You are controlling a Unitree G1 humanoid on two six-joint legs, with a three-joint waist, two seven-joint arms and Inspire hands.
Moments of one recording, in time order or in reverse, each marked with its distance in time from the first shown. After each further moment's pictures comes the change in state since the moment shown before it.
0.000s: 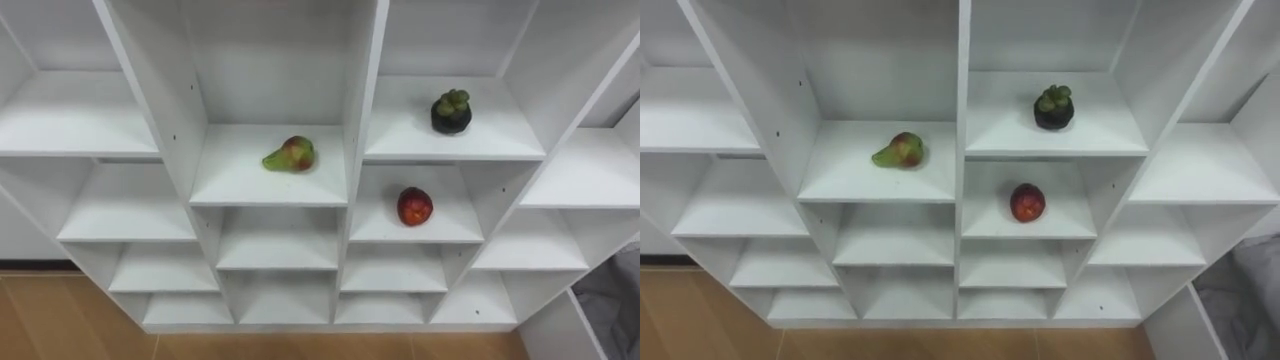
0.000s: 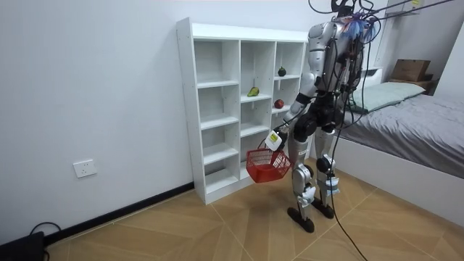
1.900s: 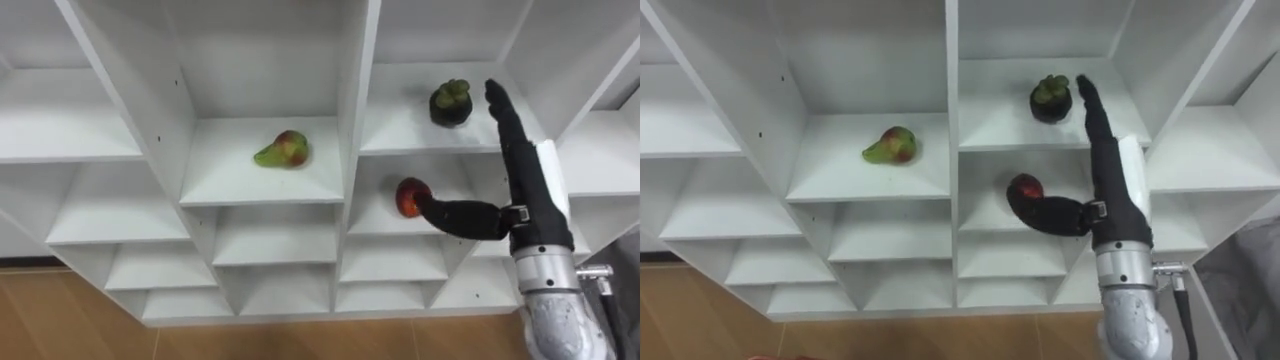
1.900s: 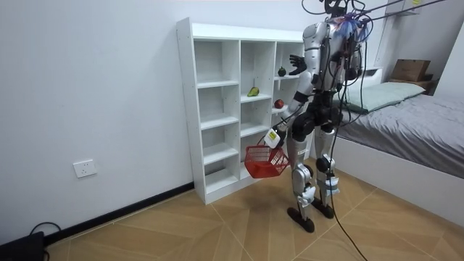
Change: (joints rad) left arm 0.052 0.000 -0.039 -0.080 -0.058 -0.028 -0.072; right arm 0.057 -0.026 0.059 -1.357 -0.207 -0.097 -0.197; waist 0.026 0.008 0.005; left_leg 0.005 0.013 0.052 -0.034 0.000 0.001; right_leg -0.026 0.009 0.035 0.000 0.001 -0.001
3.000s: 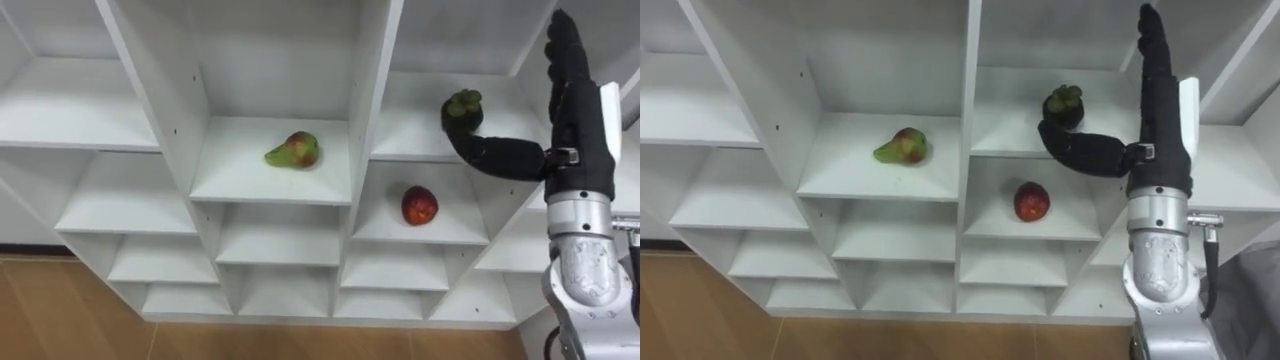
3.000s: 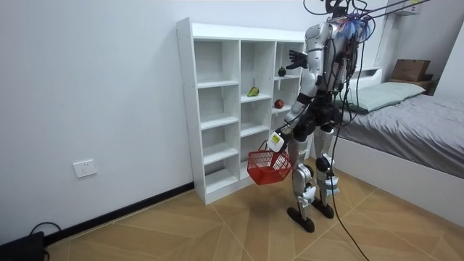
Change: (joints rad) left arm 0.013 0.015 -0.003 -0.030 0.002 0.075 0.033; right arm -0.190 -0.081 -0.036 0.197 0.214 0.037 -0.049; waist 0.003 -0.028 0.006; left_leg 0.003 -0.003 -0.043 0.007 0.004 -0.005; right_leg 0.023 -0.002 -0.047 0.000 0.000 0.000
